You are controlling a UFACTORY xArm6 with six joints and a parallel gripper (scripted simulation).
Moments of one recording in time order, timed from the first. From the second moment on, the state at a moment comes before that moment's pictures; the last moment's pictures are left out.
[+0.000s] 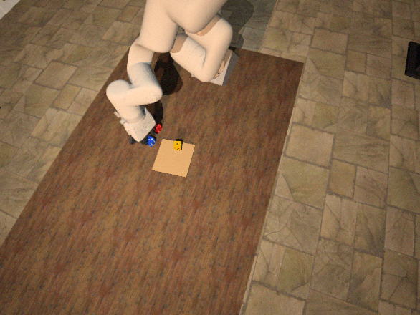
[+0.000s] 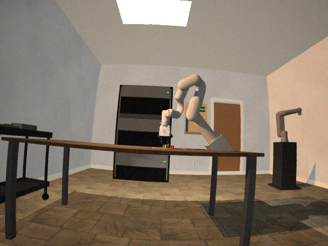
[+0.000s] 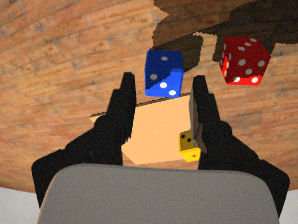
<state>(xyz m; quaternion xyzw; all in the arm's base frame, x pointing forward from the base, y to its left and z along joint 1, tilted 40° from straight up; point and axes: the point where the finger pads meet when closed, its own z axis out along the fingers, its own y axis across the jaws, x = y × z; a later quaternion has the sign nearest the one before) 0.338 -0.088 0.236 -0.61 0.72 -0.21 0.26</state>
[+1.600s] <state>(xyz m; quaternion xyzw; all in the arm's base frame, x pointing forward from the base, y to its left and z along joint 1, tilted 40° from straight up) 0.359 -0.087 0.211 -0.61 0.72 -0.21 0.26</state>
